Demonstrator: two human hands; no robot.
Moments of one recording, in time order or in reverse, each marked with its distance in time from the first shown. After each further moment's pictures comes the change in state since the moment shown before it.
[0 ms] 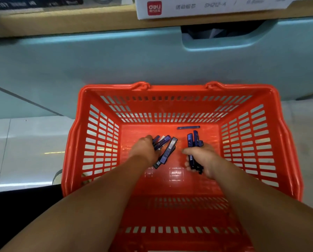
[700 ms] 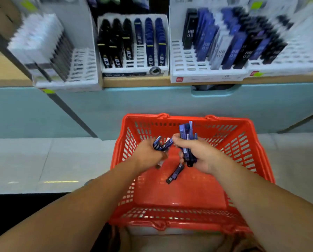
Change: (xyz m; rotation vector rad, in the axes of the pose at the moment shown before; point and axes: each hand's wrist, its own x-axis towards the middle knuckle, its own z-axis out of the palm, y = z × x) left_hand -0.112 0.012 -0.122 -0.537 0.046 0.215; right_hand -0.135 -0.070 0.033 0.167 -0.343 -0.429
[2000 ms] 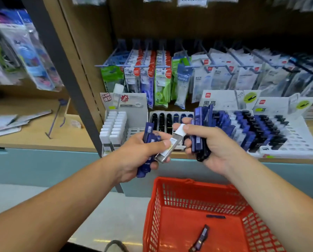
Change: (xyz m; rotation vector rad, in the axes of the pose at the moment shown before) left_hand -0.099 0.160 -0.202 -0.542 -0.061 0.252; right_hand -0.097 -0.215 0.133 0.133 -0.181 -0.416
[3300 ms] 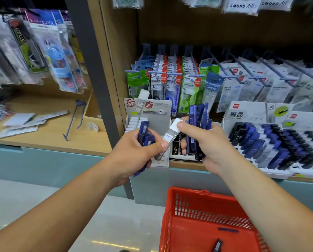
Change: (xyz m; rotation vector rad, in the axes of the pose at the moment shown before) left_hand -0.017 0.014 -0.073 0.261 0.197 0.166; right_hand 0.041 0.011 0.070 -0.188 0.082 -0.200
